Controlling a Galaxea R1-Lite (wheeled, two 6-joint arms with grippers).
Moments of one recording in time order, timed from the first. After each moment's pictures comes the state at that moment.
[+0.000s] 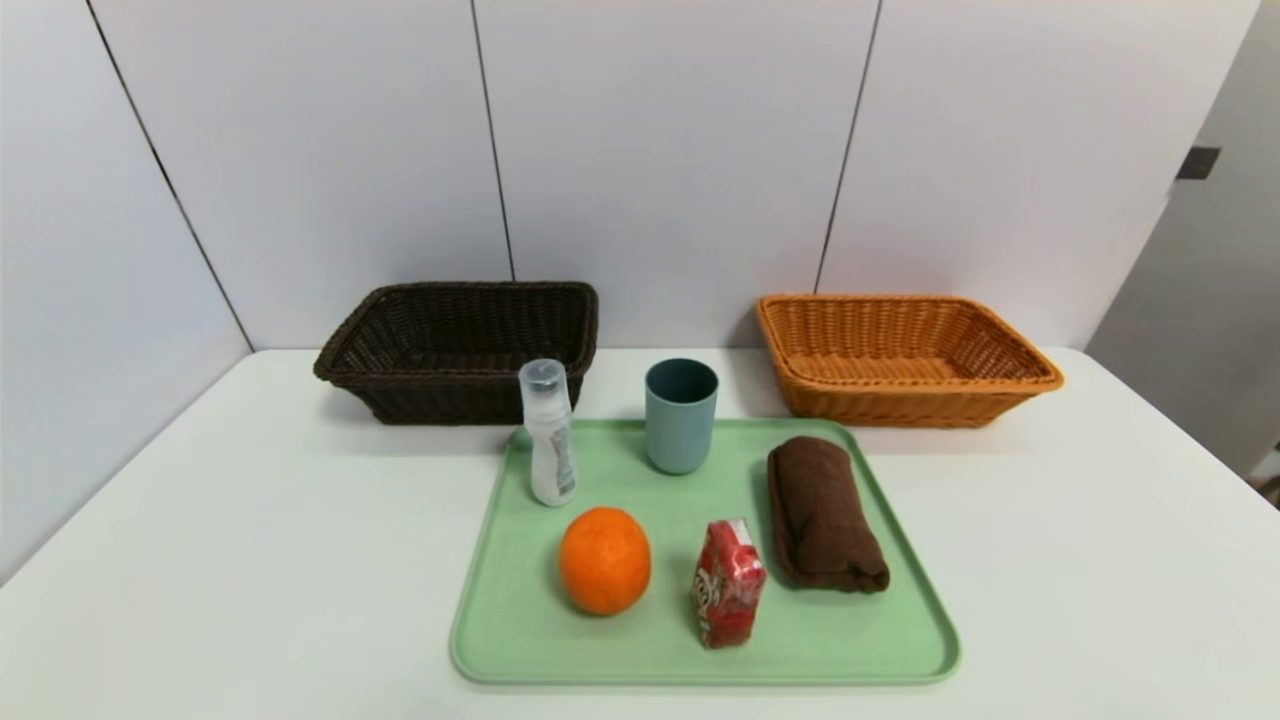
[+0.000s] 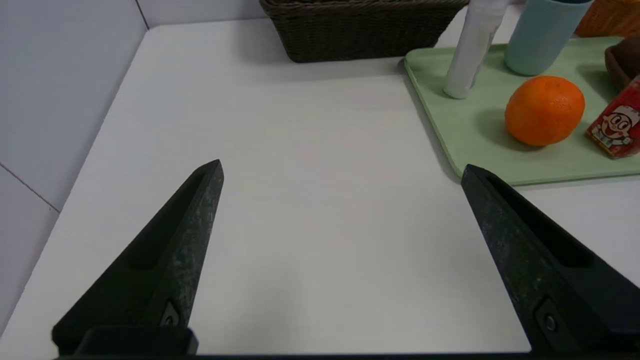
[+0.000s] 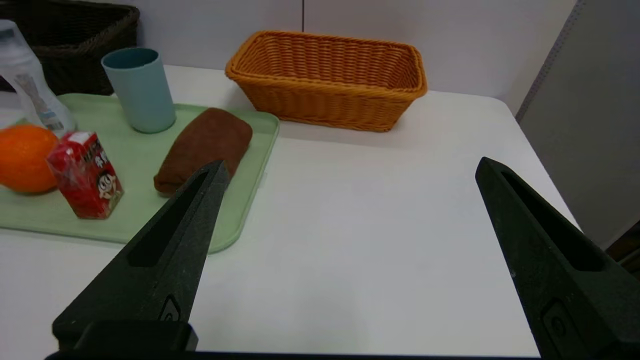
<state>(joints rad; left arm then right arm) -0.01 0.28 -0.60 0.44 -0.08 0.01 0.00 0.37 -0.52 0.17 0.09 -0.07</state>
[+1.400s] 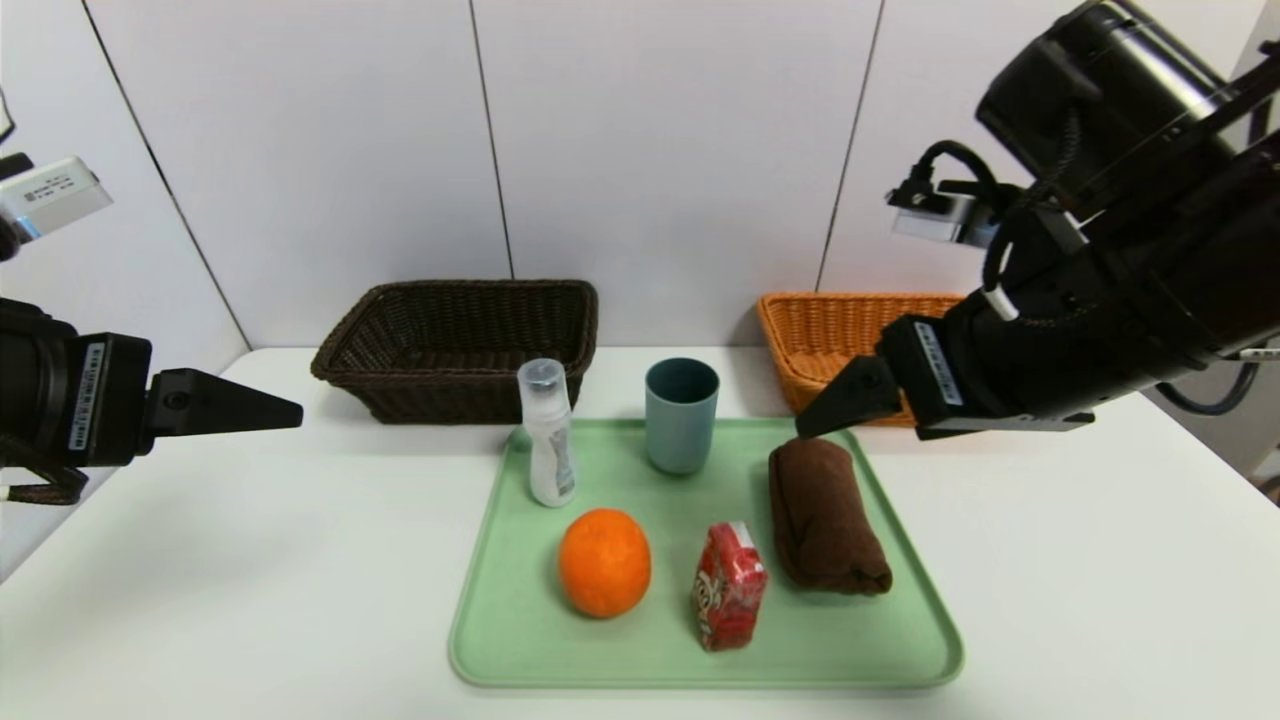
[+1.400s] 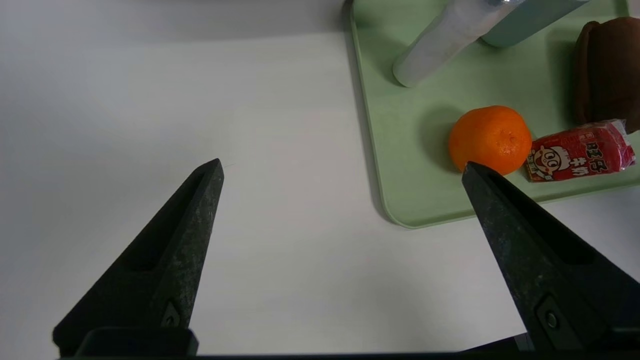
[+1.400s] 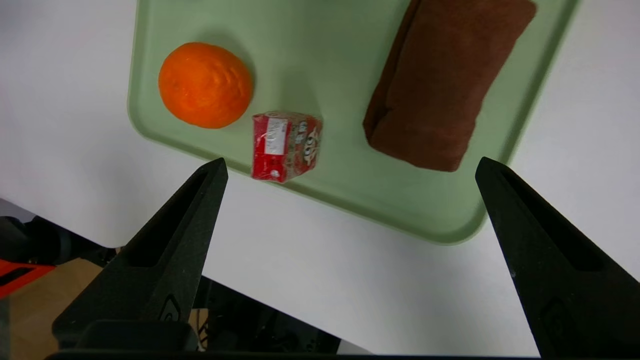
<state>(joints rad) -0.21 1.24 -1.28 0.69 -0.10 -0.18 0.64 1.70 -1.74 0.99 0.04 0.43</state>
